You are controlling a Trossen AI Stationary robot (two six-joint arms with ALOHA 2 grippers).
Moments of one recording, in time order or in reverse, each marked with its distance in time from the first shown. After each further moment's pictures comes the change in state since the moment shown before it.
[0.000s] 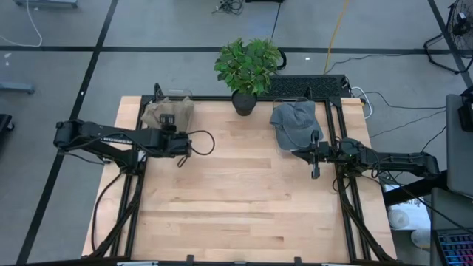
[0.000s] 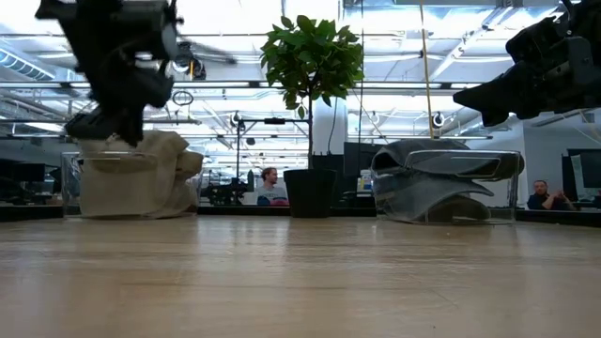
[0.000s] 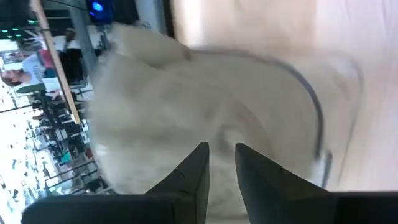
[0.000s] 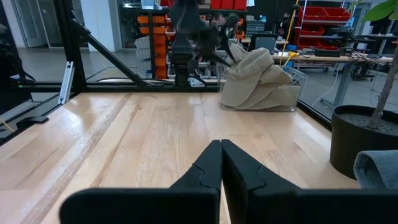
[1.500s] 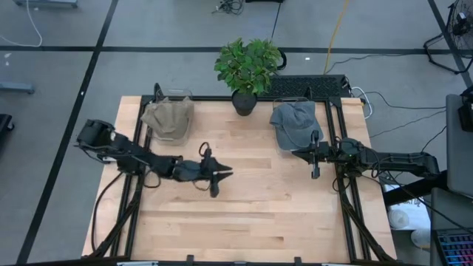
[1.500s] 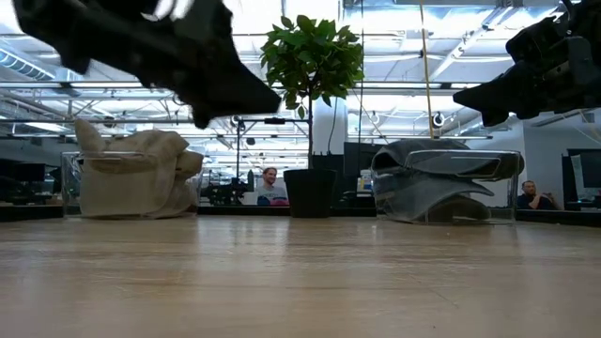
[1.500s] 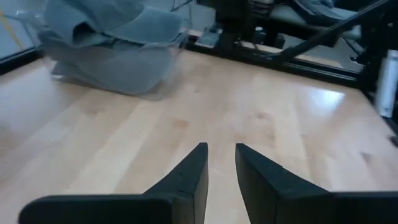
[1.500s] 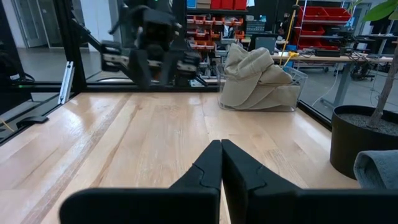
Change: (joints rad) left arm -0.318 0.320 -0.156 1.680 0.450 -0.466; right arm 0.000 0.000 0.000 0.000 0.000 0.000
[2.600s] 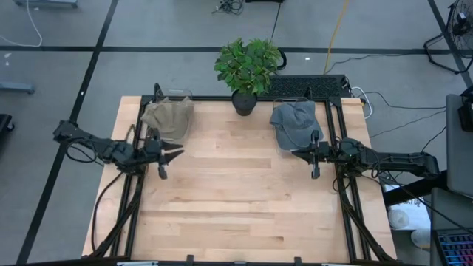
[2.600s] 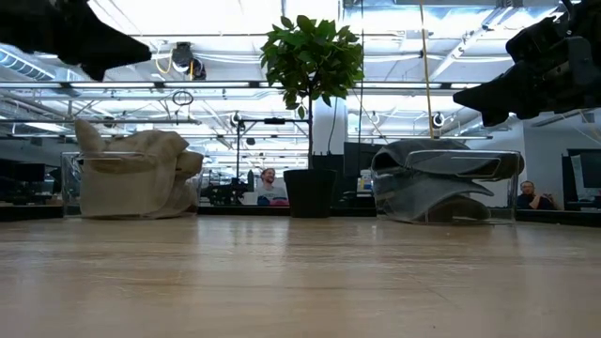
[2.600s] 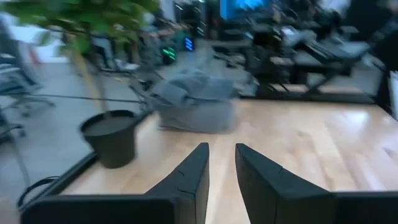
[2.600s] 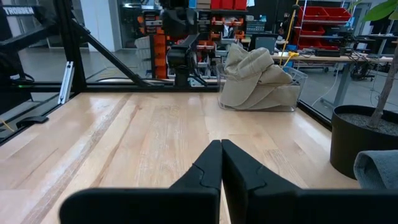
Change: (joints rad) left arm -0.122 -1.176 -0.314 -0.662 -0.255 0.273; right arm 0.000 0.000 0.000 0.000 0.000 0.000
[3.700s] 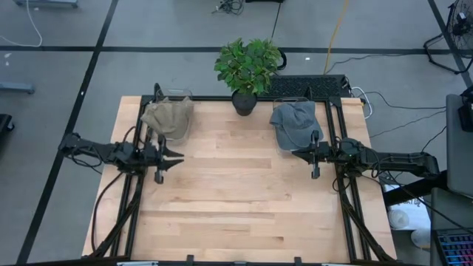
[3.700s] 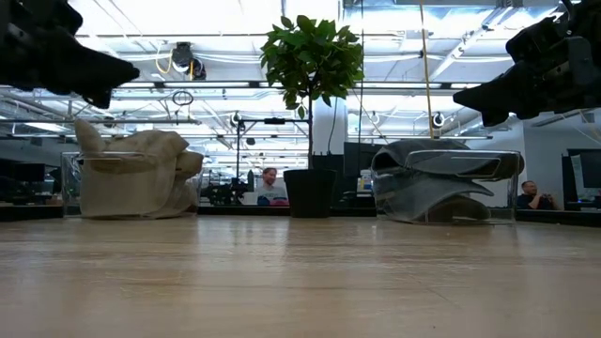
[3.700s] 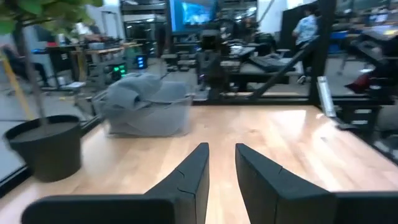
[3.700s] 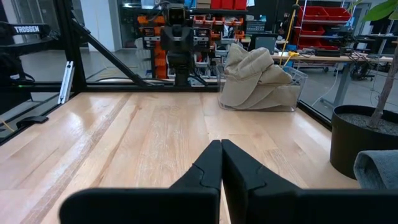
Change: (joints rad) left arm 0.127 -0.287 -0.221 0.050 0.348 0.040; right arm 0.000 0.000 0.000 0.000 0.000 0.000
